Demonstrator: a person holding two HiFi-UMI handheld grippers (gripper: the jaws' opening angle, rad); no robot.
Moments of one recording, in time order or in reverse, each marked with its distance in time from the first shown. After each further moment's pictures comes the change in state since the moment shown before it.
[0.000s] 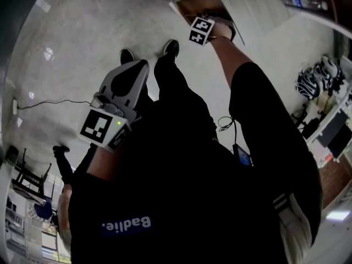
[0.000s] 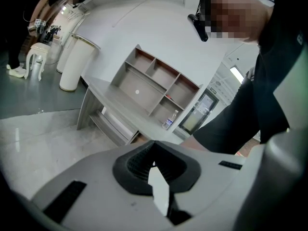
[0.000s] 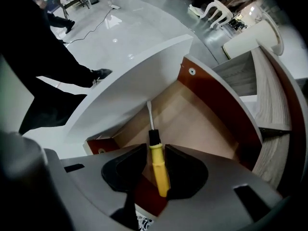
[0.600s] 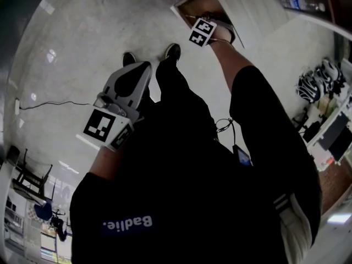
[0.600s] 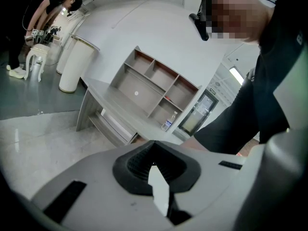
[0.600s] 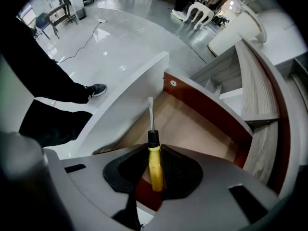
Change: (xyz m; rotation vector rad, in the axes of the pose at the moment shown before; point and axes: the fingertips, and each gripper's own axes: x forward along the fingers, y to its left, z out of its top) left arm -0.001 -0.005 0.006 0.006 -0.013 -0.003; right arm -0.016 -0.013 0.013 0.150 -0.084 -0.003
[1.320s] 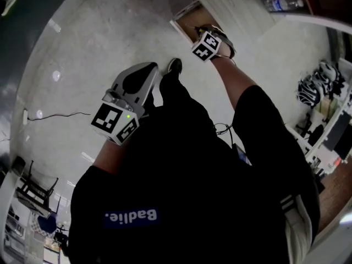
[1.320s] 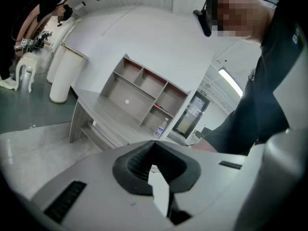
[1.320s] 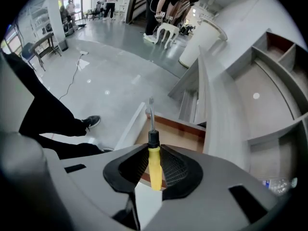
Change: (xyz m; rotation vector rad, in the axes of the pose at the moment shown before) left arm -0.022 -0.034 0.042 0.090 -0.067 -0.073; right arm -0.110 -0.019 0.018 0.282 -0.199 -0.073
